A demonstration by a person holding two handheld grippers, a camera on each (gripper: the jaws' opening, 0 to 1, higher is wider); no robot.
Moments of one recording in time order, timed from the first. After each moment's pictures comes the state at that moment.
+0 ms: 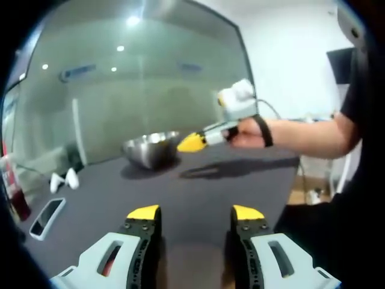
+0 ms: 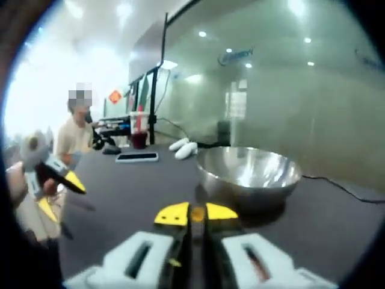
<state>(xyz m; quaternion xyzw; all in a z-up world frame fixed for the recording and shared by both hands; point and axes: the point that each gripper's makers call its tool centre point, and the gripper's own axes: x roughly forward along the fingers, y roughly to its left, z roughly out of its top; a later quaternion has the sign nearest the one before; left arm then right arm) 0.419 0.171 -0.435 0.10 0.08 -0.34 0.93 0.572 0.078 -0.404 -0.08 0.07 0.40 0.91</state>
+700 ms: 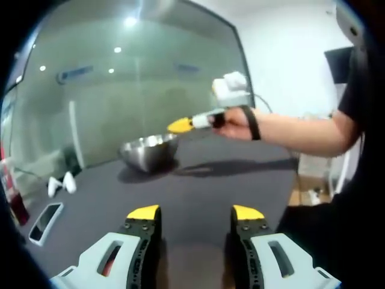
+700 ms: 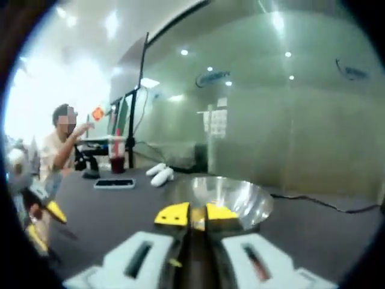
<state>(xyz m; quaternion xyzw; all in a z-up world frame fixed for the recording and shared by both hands) 0.422 0.167 -0.431 0.10 0.08 -0.35 0.93 0.631 0.074 -0.356 -0.05 0.02 0.33 0.94</state>
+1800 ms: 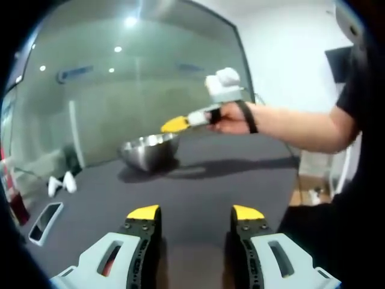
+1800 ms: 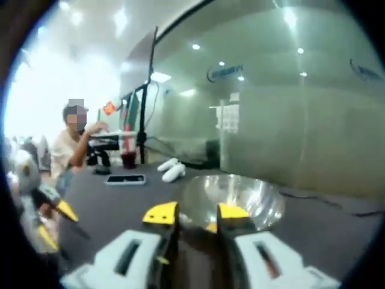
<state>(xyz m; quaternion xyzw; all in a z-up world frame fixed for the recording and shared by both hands) 0.425 0.164 -0.433 0.10 0.08 -0.34 0.93 0.579 0.071 -0.370 -0.01 0.08 0.43 0.90</state>
